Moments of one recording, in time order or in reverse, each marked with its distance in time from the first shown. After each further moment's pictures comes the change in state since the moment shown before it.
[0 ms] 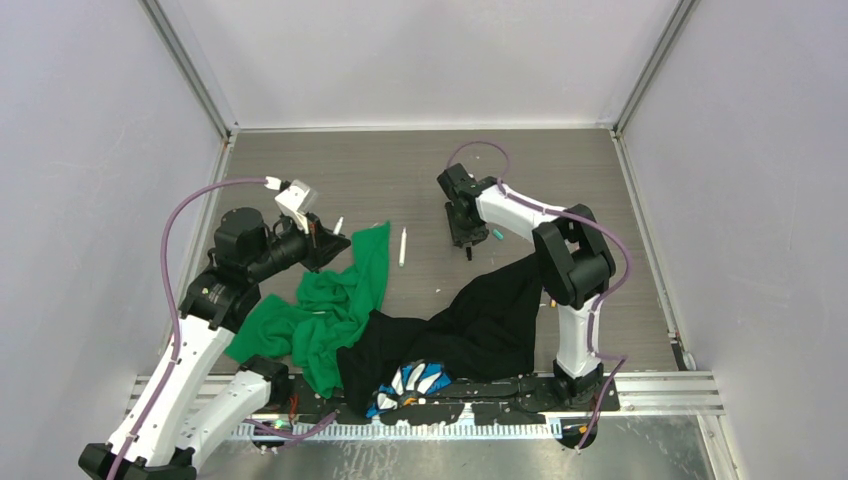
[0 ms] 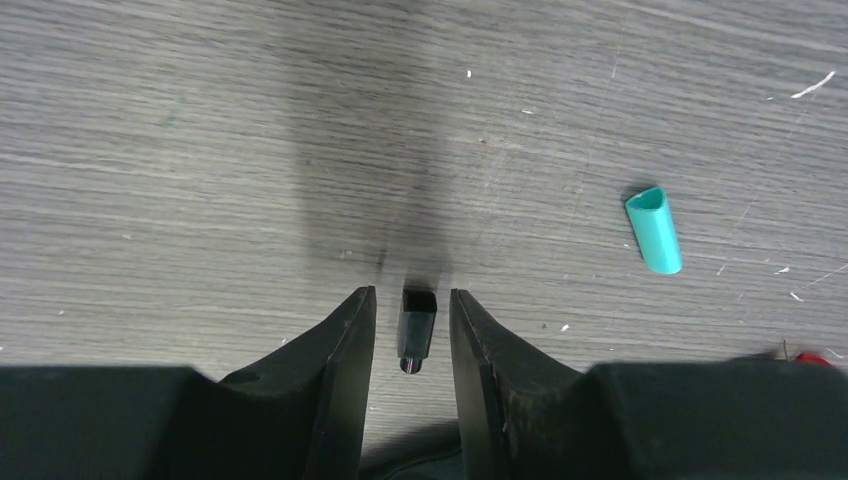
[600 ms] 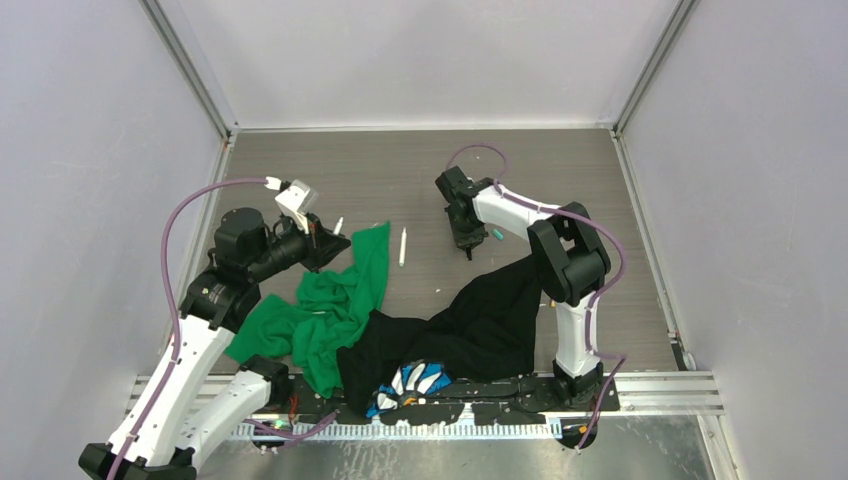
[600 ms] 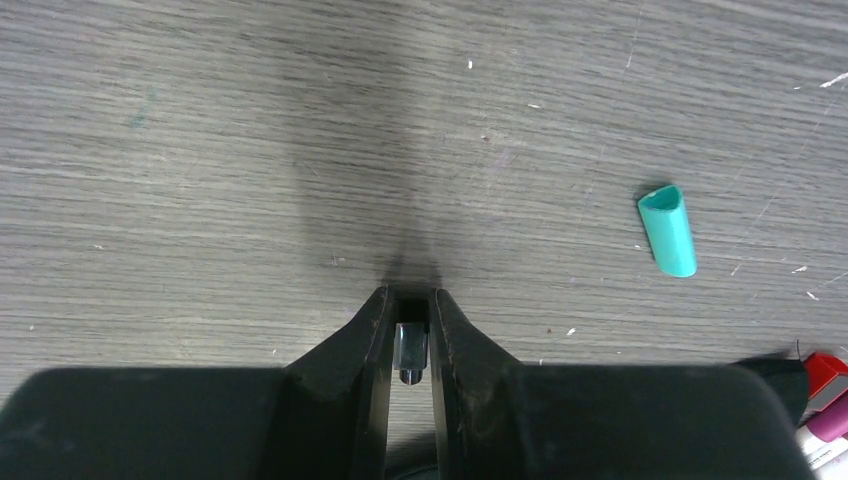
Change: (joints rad) left arm 0.000 0.000 -0.002 0.000 0.000 0.000; right arm 0.001 0.044 0.013 -0.019 0.012 0.008
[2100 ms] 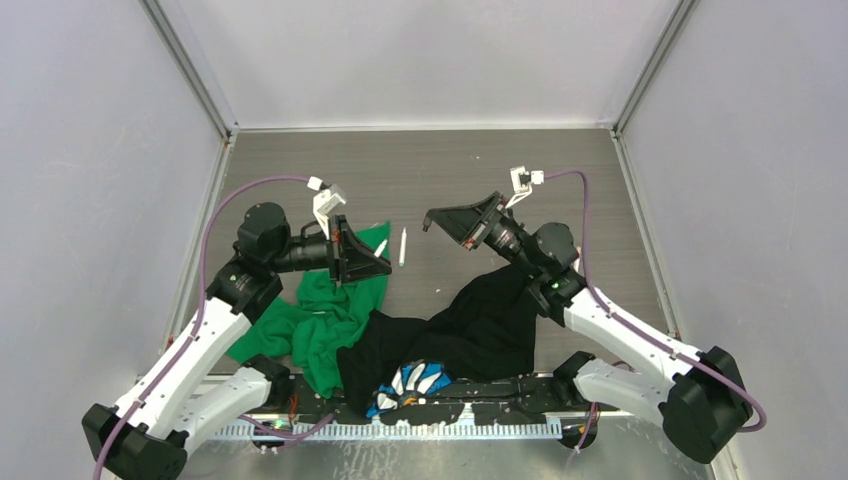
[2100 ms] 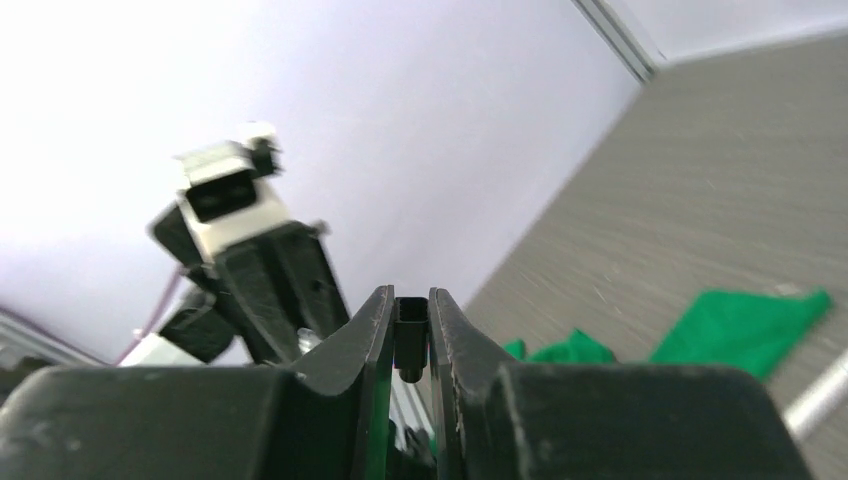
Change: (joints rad) left arm -0.118 0.107 -0.059 0.317 0.484 -0.294; right arm 0.086 -1.006 -0.823 1.332 -0.488 0.604
